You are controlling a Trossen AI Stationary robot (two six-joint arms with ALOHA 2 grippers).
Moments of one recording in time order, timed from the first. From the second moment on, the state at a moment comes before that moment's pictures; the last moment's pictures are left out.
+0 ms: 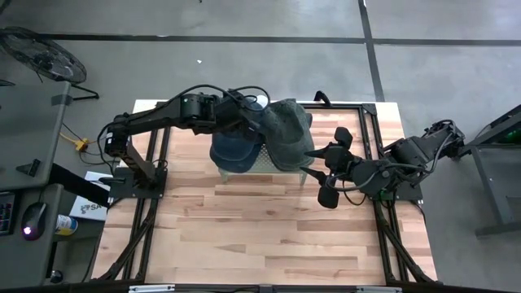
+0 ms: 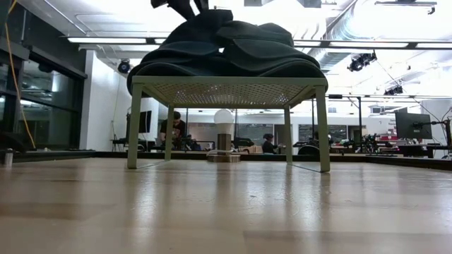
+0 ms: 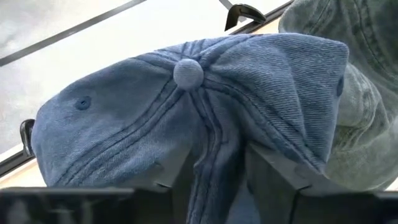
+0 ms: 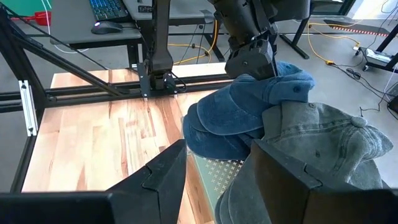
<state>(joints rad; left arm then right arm) 0.11 1.65 1.95 -1.22 -0.53 -0.71 0.49 1.37 1.72 -0.92 0.76 0.34</state>
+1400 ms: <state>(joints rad) 0.11 1.64 1.97 -1.21 -0.51 -0.67 0.49 1.37 1.72 -0.93 0.75 0.36</state>
